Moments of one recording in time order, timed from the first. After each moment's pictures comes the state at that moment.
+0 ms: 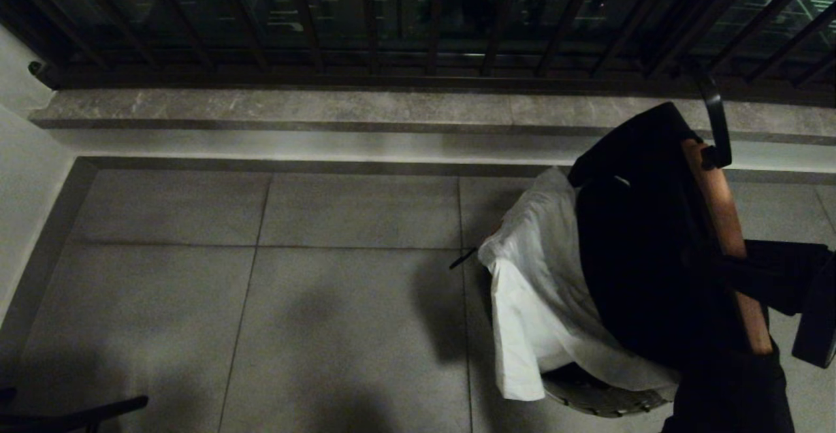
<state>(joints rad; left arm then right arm) 0.00 0.00 0.00 -0.02 0.00 0.02 0.44 1.00 -0.77 0.00 0.03 -0.08</state>
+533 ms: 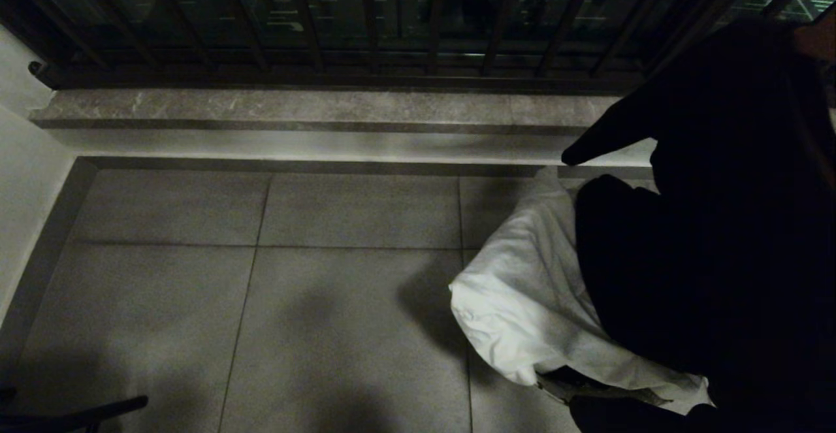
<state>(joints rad) 0.00 0.00 0.00 -0.02 0.00 0.02 0.44 0.92 -1.14 0.28 0.03 -0.03</state>
